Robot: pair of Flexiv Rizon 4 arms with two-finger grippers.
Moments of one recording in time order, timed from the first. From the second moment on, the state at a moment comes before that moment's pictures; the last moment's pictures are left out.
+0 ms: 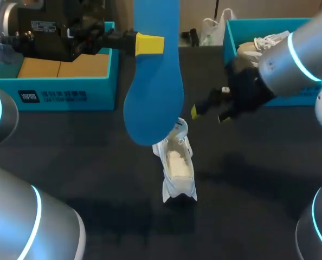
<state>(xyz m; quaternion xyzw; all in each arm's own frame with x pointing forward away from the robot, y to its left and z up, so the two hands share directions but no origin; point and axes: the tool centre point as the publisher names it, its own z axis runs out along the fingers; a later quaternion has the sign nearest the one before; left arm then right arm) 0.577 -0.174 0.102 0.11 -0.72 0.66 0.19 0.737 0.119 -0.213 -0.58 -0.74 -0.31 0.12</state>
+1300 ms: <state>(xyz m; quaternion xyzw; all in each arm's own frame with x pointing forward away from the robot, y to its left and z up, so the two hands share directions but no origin) 0.631 -0.175 0.068 -0.07 -0.70 0.71 -0.07 0.762 0.113 -0.142 -0.52 -0.64 -0.47 0.32</state>
